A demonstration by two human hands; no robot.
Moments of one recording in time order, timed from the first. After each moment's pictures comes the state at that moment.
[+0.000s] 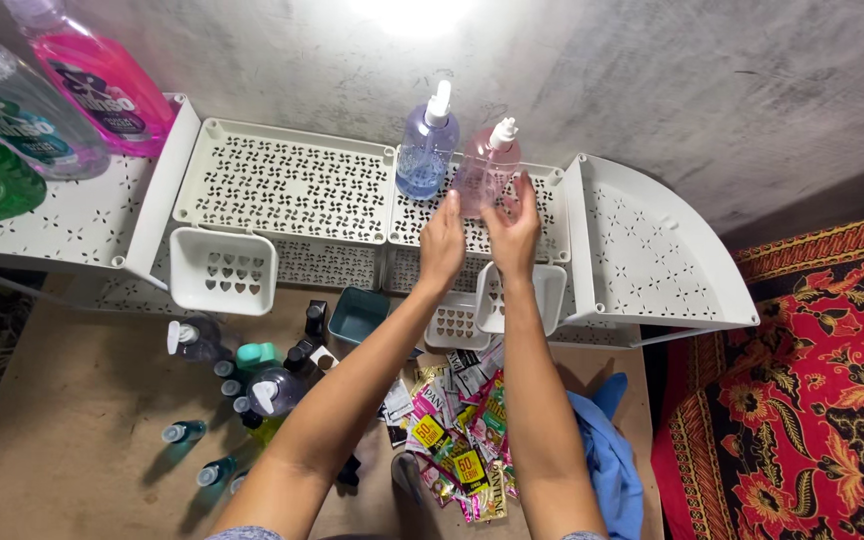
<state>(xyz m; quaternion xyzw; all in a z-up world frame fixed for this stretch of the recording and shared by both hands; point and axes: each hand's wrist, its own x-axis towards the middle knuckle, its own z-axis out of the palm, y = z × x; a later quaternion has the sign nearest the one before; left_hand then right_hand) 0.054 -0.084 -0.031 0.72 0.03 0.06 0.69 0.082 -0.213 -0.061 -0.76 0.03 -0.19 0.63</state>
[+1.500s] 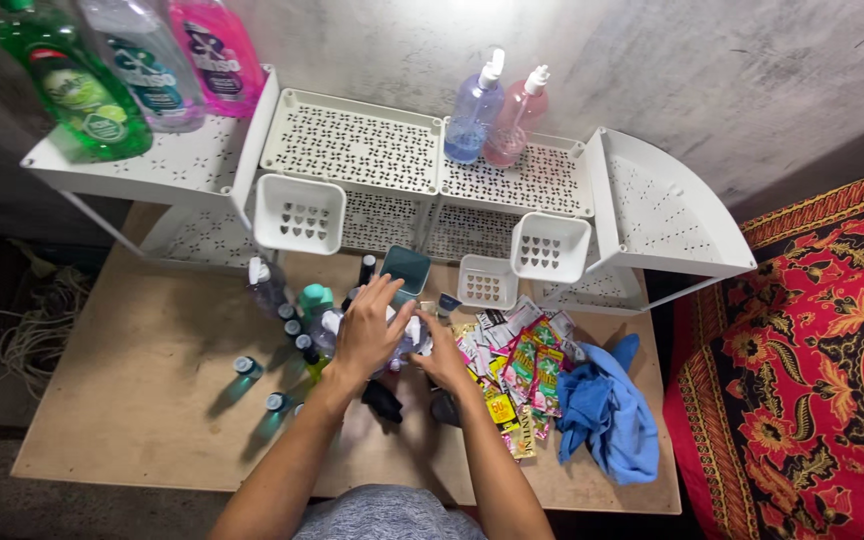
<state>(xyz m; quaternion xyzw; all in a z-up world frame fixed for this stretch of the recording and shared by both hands) -0.176 0.106 -0.044 0.89 -0.12 0.17 0.40 -0.181 -0.080 -0.182 -0.86 -0.13 0.02 0.50</state>
